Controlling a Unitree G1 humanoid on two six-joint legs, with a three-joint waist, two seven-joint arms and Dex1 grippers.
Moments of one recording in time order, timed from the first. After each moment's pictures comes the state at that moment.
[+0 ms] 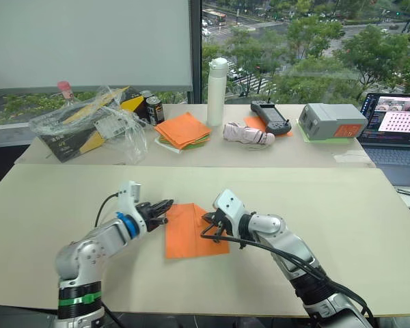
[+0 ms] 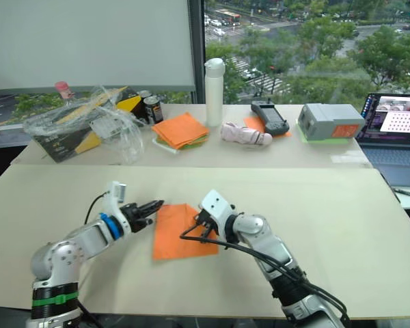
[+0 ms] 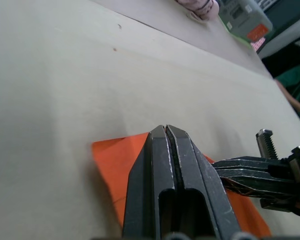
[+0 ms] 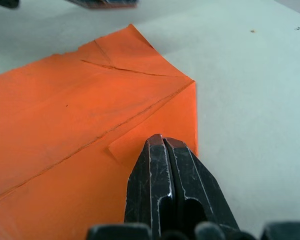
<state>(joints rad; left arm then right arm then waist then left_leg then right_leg) -0.28 0.29 0.39 -0.19 -0.78 1.07 -0.38 -0.45 -0.29 0.36 -0.05 0.03 0.52 0.66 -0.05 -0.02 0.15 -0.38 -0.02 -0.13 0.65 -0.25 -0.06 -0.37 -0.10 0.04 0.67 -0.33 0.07</state>
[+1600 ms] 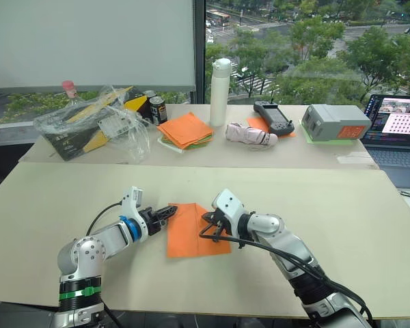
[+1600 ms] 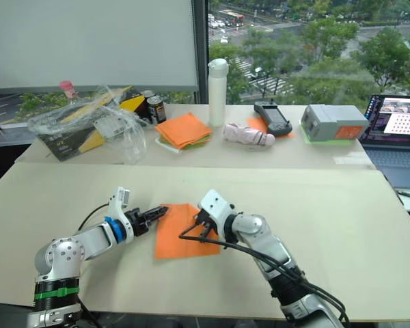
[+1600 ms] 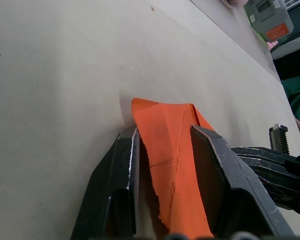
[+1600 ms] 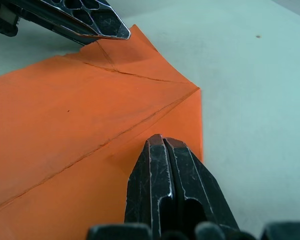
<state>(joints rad) -0.33 0.29 0.31 -0.06 -0.85 1.11 -0.29 -0.46 -0.28 0.36 -0.04 0.02 0.53 0.64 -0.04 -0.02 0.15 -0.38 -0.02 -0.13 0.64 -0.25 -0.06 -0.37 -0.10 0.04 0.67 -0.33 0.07</state>
